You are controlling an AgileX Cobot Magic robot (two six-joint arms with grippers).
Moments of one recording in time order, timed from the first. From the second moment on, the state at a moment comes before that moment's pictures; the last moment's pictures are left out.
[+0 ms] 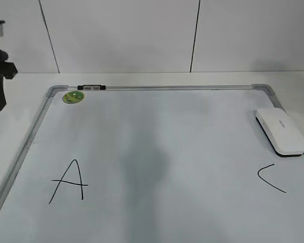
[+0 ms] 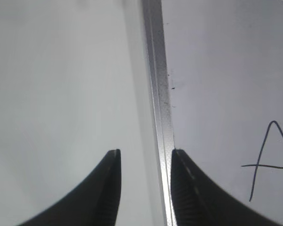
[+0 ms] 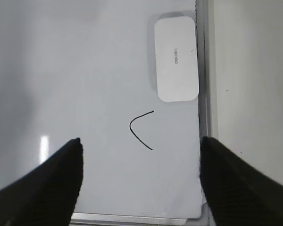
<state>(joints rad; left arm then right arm) -0.11 1.79 -1.47 -0.04 1.21 -0.01 0.01 1.20 -1.31 0.13 1.26 0.02</state>
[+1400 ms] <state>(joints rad) -0.11 0.53 -0.89 -0.05 1.26 -0.01 0.01 0.47 -0.80 0.04 1.24 -0.03</state>
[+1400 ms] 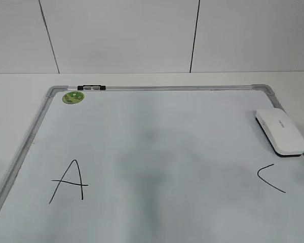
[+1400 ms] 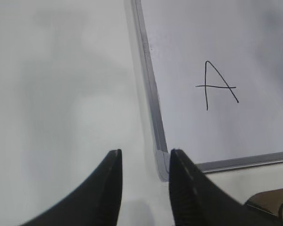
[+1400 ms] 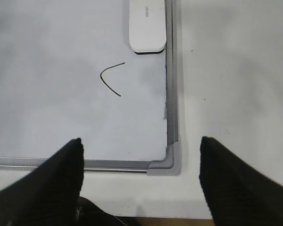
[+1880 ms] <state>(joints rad) -0.11 0.15 -0.66 0.02 1.22 -0.01 0.01 0.28 -0.58 0.03 1.14 -0.07</state>
